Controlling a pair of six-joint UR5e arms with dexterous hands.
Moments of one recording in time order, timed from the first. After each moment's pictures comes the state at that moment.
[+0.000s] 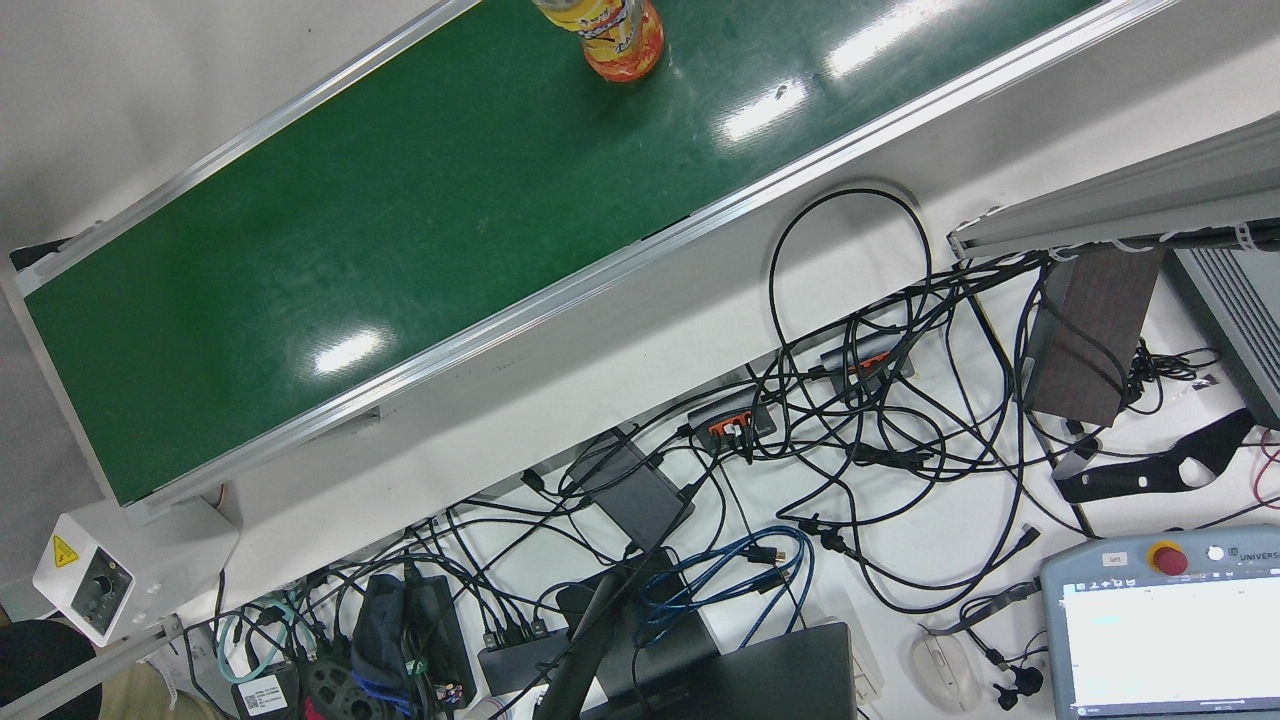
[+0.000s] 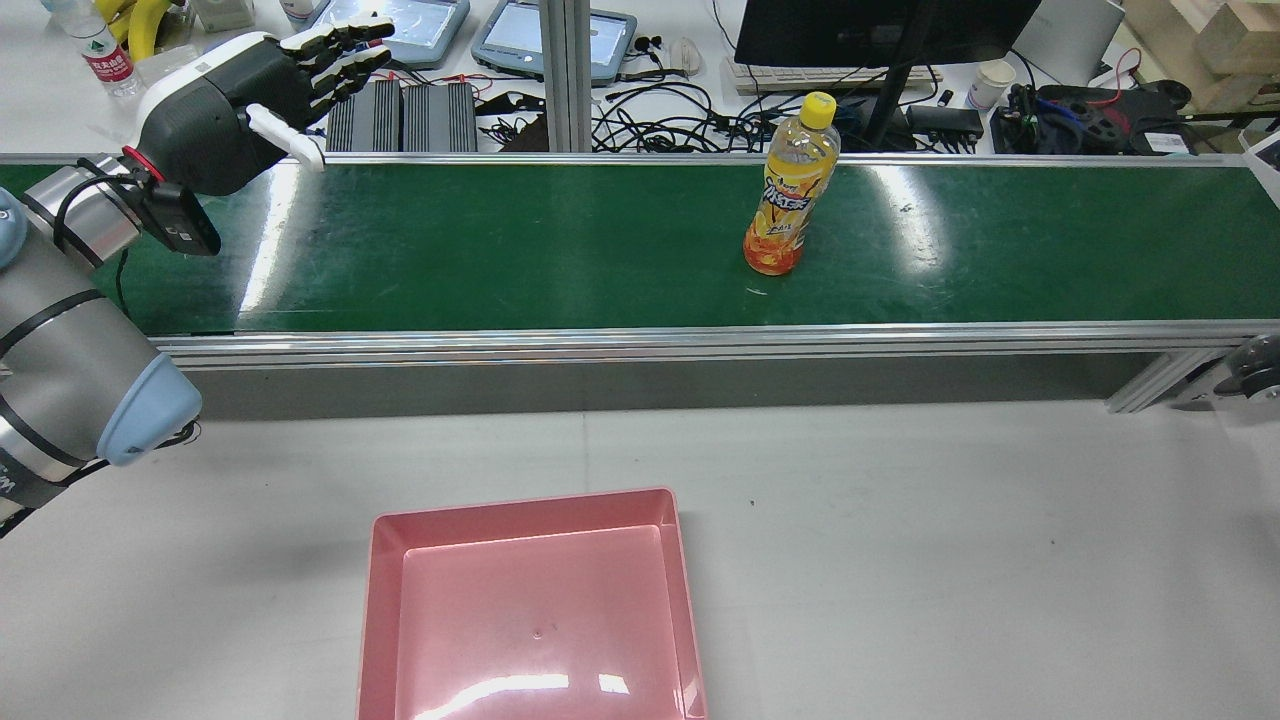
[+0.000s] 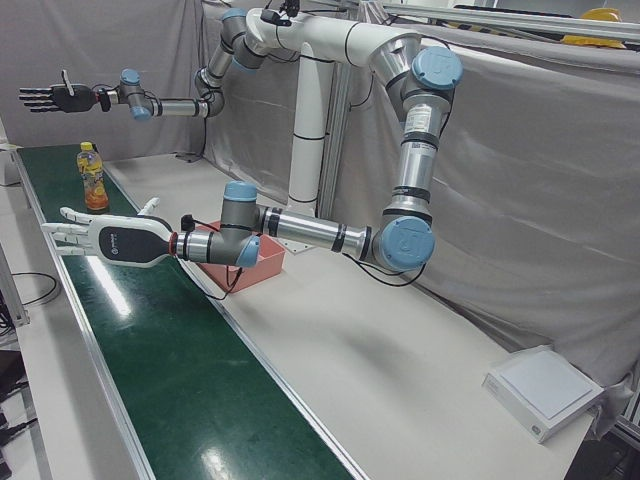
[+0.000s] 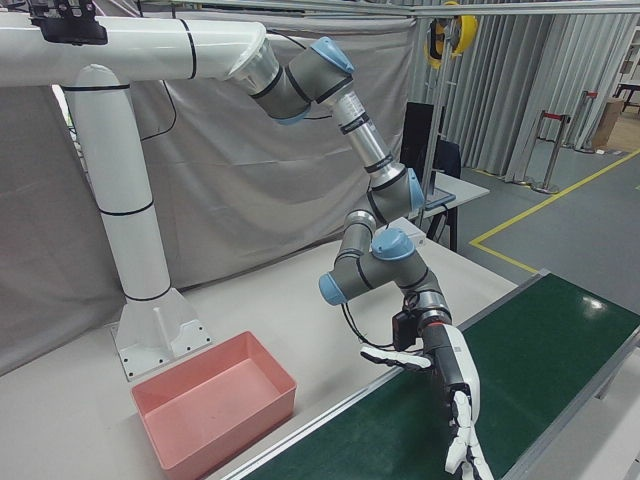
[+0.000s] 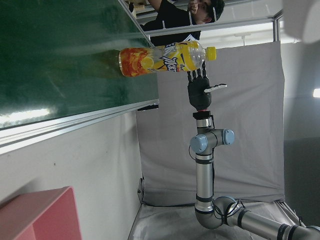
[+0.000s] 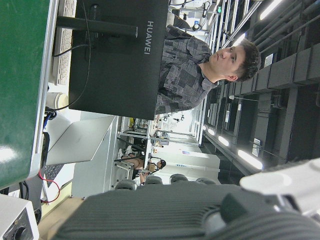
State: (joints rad) left arm -0.99 -2.15 -1.60 0.13 1.48 0.29; right arm 1.59 -1.56 1.64 -3.27 -1.58 -0.10
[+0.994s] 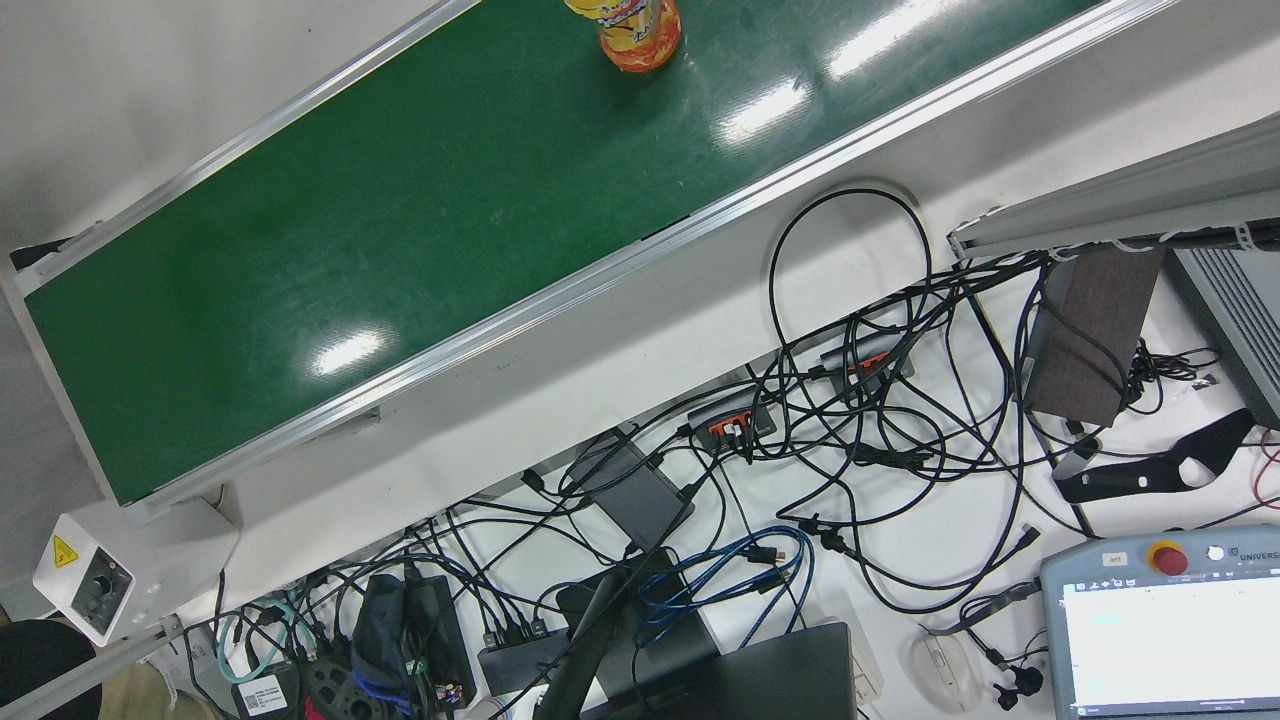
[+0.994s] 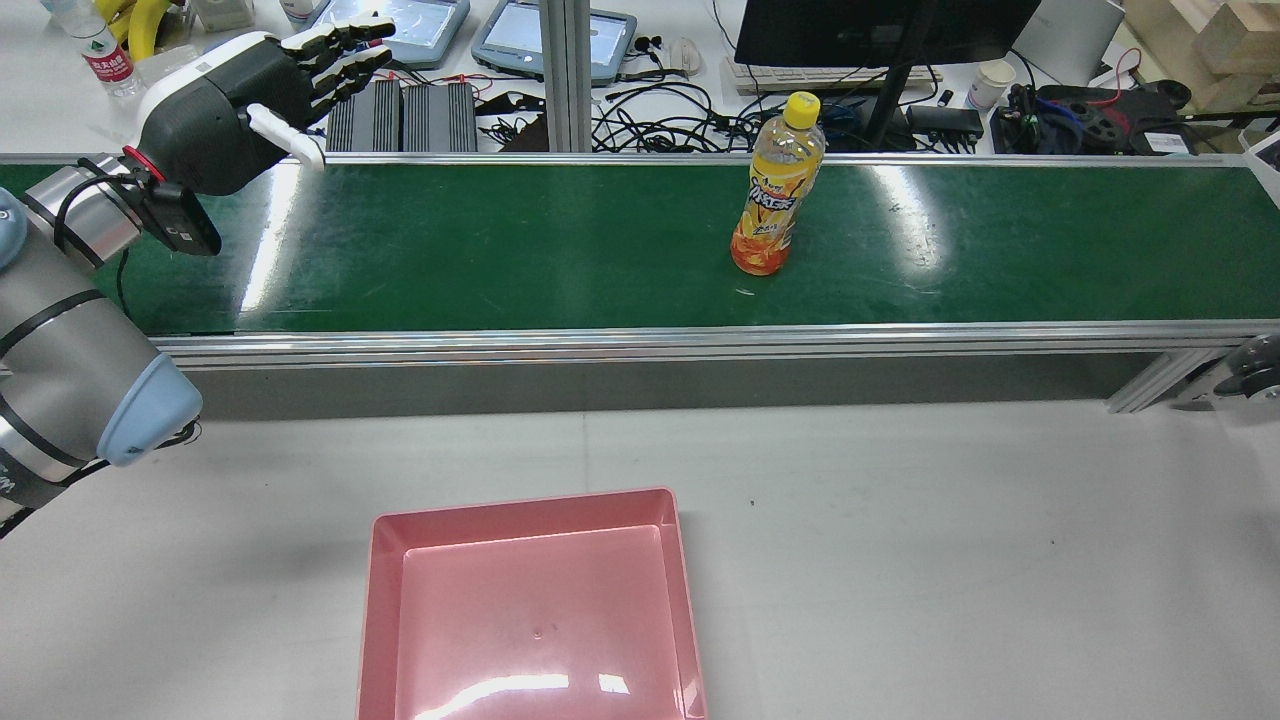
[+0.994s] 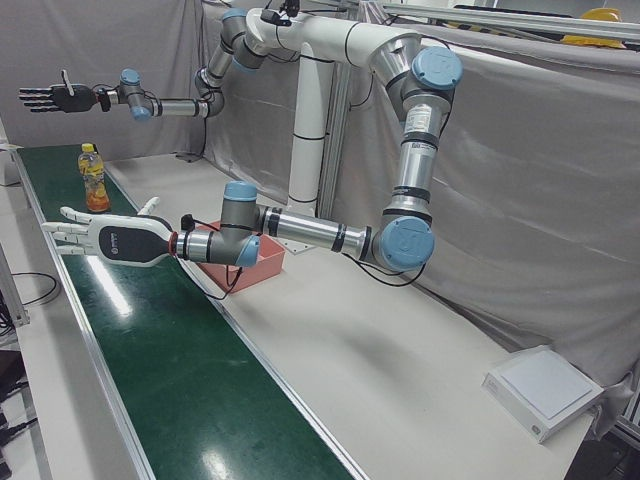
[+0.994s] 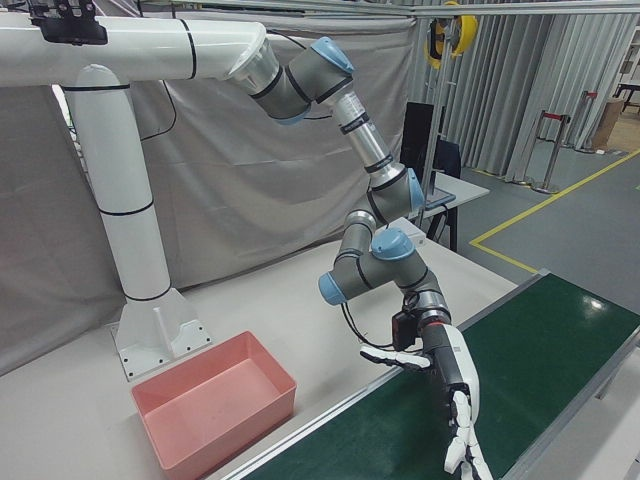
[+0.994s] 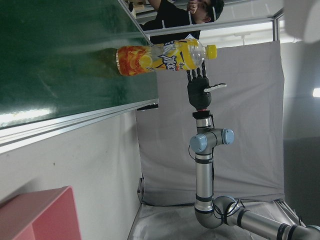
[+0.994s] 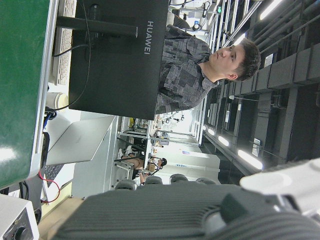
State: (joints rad) left arm -0.99 -2.15 -1.60 0.13 1.48 0.29; right arm 1.59 -1.56 1.64 -3.27 -1.58 -0.10
